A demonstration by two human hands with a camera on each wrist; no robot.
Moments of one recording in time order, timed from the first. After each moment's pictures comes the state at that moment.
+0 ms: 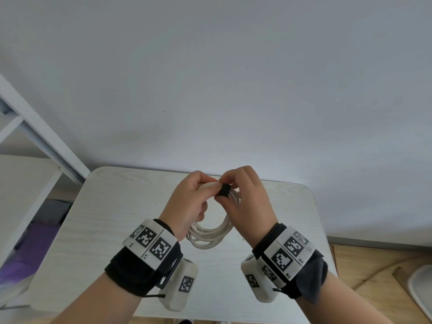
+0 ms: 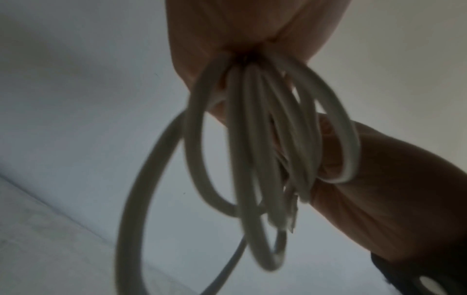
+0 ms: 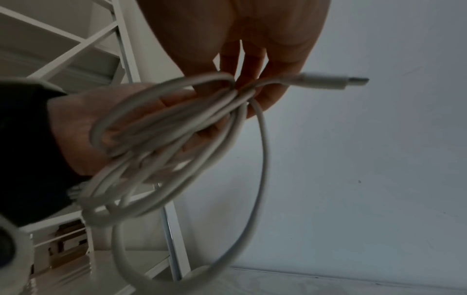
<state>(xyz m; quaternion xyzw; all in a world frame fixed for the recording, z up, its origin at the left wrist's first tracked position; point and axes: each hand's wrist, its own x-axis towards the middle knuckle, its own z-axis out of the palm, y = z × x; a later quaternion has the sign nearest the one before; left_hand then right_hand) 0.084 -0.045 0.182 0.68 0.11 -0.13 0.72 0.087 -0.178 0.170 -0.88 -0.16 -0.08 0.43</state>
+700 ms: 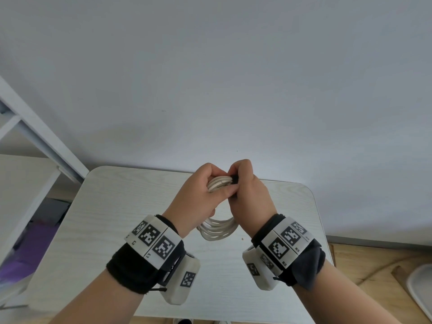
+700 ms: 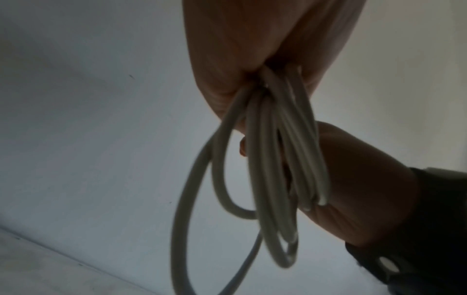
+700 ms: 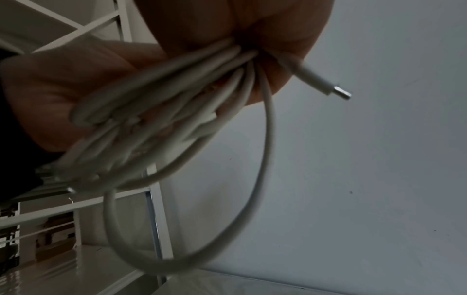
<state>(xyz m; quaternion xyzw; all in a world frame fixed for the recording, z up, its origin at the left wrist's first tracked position) 0.087 -0.056 0.188 0.73 0.02 -0.11 0.67 0.097 -0.182 0.176 -0.91 -0.15 -0.05 0.38</state>
